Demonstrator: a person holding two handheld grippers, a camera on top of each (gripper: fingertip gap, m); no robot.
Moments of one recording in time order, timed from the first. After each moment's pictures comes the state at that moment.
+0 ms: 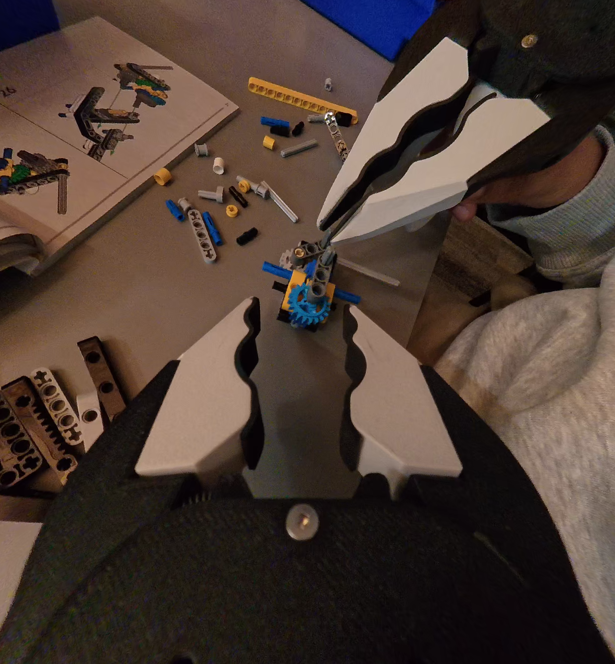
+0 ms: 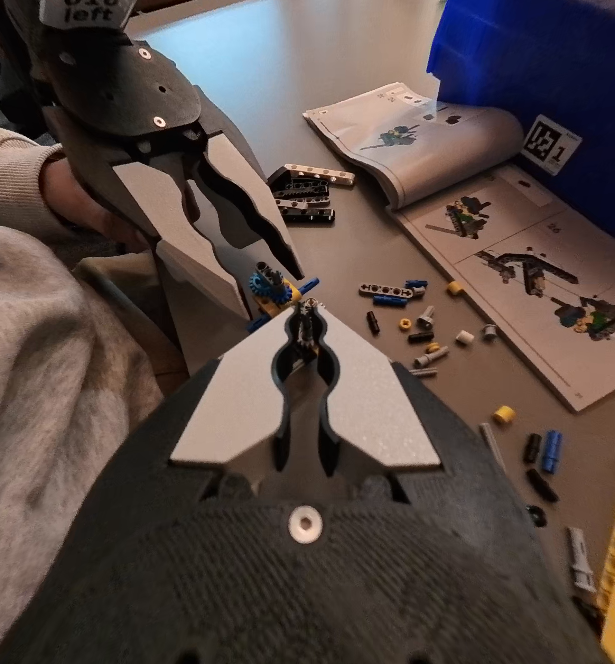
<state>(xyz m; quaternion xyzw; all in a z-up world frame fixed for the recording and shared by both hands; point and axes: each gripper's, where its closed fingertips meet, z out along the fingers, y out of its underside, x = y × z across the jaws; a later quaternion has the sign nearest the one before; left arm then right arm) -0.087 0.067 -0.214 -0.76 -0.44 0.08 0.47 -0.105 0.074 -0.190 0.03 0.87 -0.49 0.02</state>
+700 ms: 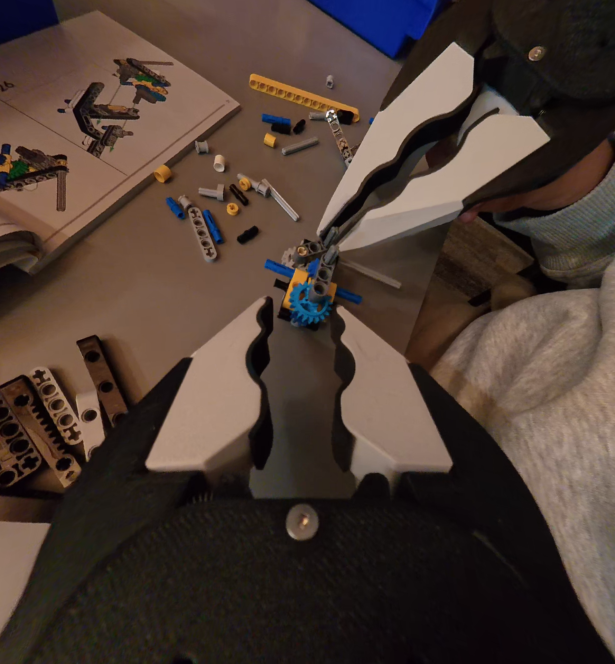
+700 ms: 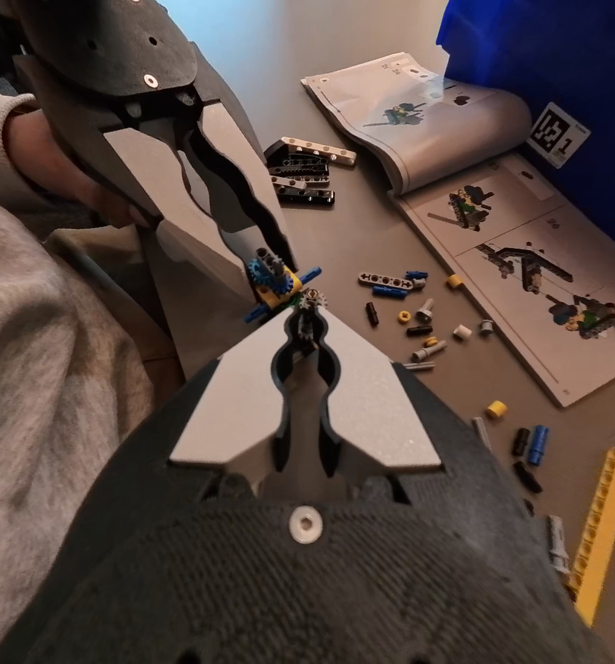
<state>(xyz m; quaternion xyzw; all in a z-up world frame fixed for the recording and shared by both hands) -0.087 0.066 -0.215 -0.76 -0.44 0.08 0.47 -0.104 0.076 -0.198 0.02 0.89 -0.46 -0.01</state>
